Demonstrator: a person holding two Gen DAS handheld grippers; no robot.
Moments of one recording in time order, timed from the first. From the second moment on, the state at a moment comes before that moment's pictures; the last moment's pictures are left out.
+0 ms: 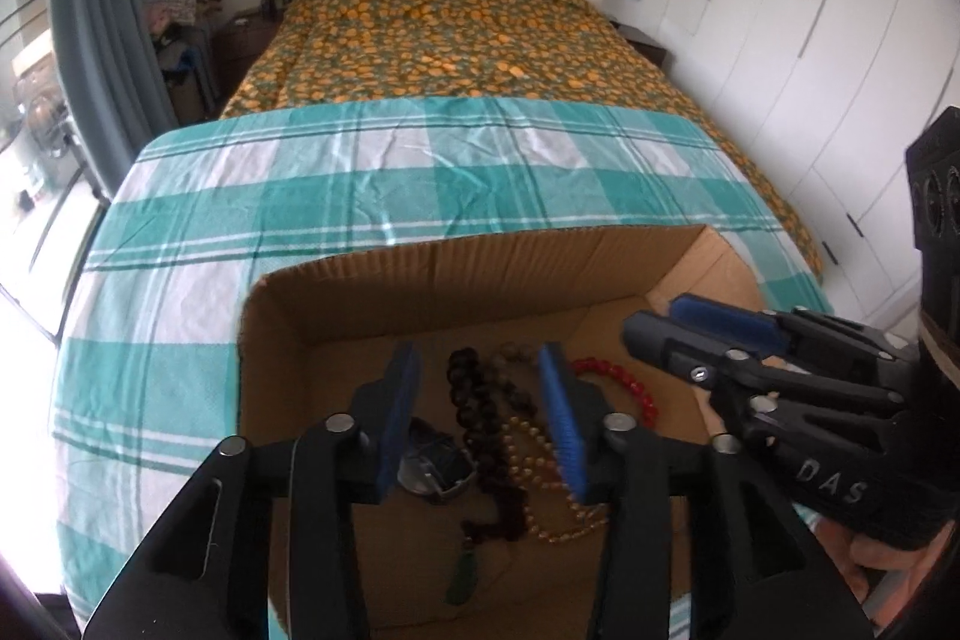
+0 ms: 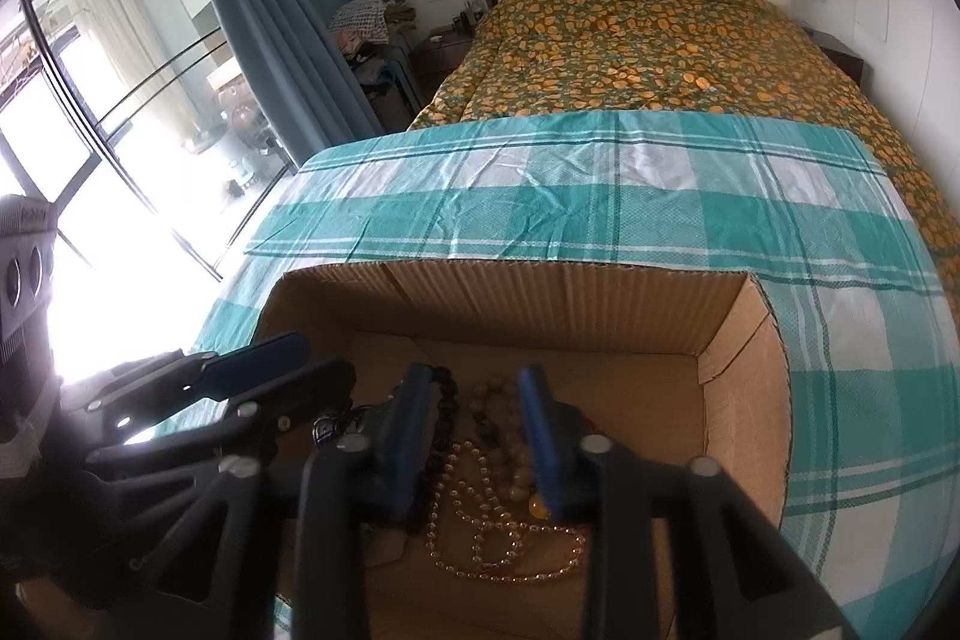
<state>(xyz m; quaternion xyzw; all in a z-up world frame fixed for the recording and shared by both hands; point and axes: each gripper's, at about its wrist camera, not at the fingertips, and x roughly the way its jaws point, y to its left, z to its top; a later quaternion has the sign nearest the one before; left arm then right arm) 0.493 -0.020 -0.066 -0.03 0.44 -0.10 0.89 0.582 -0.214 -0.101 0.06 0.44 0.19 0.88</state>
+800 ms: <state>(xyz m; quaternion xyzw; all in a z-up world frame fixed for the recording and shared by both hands) 0.262 -0.032 -0.054 0.02 0.37 -0.05 0.93 0.335 -0.265 -0.096 -0.04 0.36 0.12 0.93</state>
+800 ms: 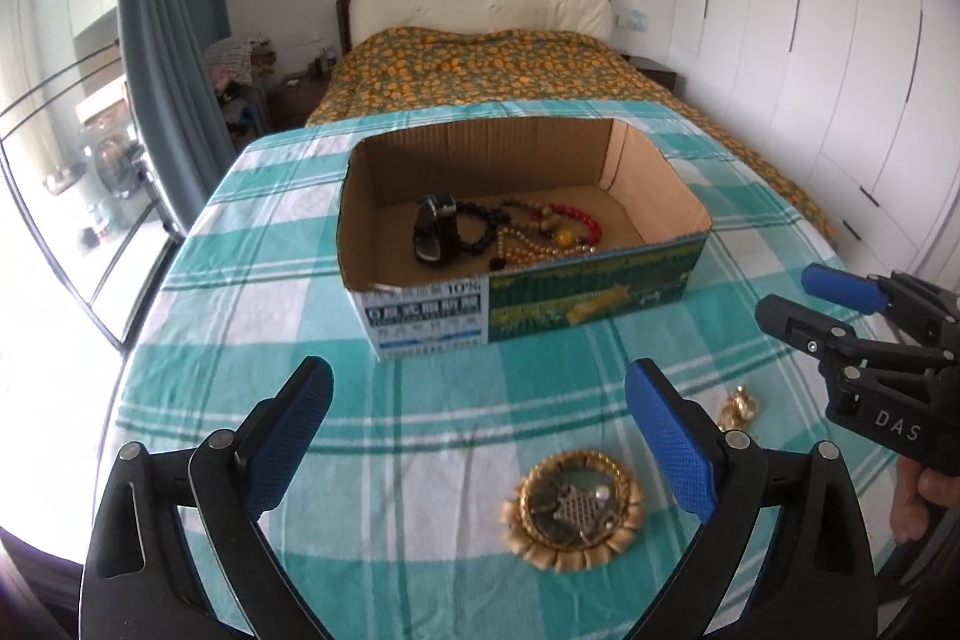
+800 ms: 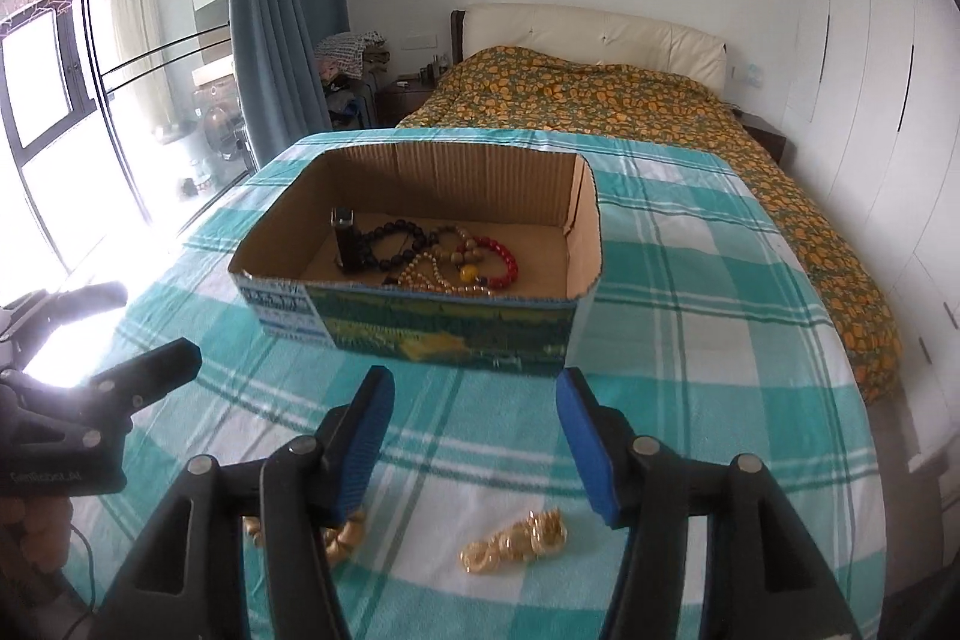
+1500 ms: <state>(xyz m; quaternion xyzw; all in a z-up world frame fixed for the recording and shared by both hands) 0.184 -0.002 -0.136 -0.05 0.43 -0.03 0.90 0.238 -0.308 -0.159 -0.02 0.38 0.06 0.92</state>
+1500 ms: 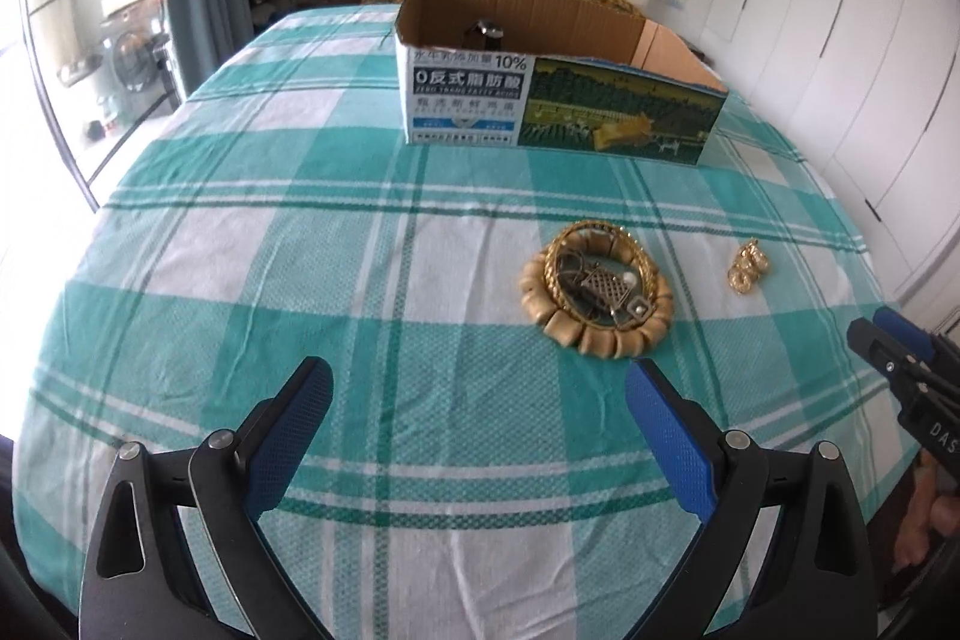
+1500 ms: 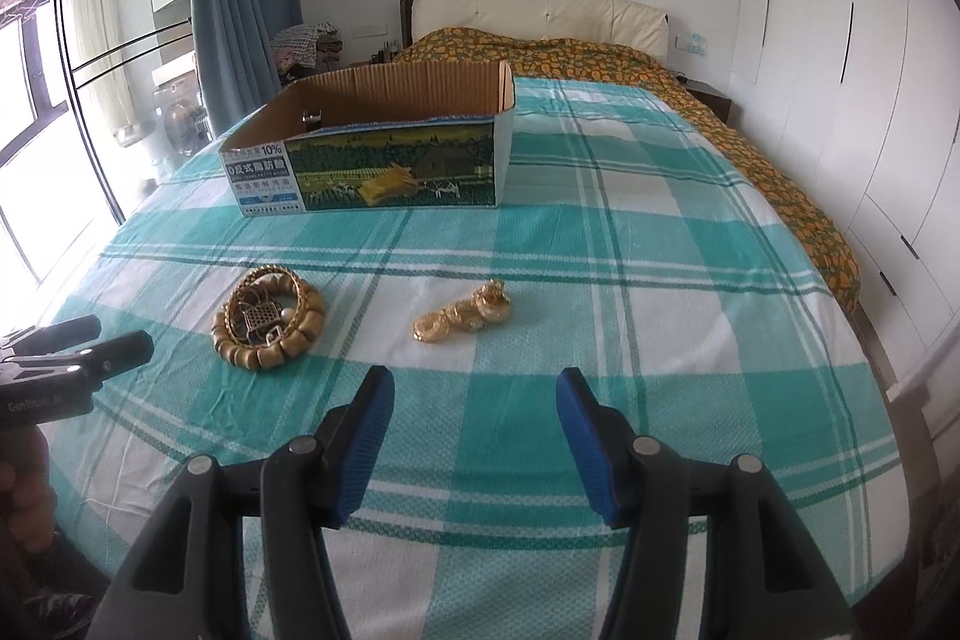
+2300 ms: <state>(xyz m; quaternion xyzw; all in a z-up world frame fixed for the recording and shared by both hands) 0.200 -0.003 -0.149 -0.06 0.44 -0.04 0.90 0.273 -0.229 -0.172 -0.03 0.40 0.22 0.89</state>
